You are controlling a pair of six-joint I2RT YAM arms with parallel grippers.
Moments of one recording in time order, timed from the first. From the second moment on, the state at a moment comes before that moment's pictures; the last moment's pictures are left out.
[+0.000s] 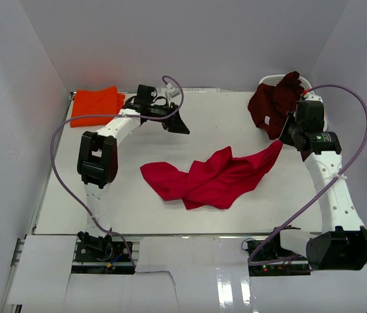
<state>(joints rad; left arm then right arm) -0.31 2.13 1.73 -0.33 1.11 0.02 0.05 1.18 1.25 -0.76 0.17 0.27</state>
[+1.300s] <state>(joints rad) -0.43 2.35 1.81 -0.71 1.11 0.22 0.05 1.18 1.25 -0.76 0.11 0.26</state>
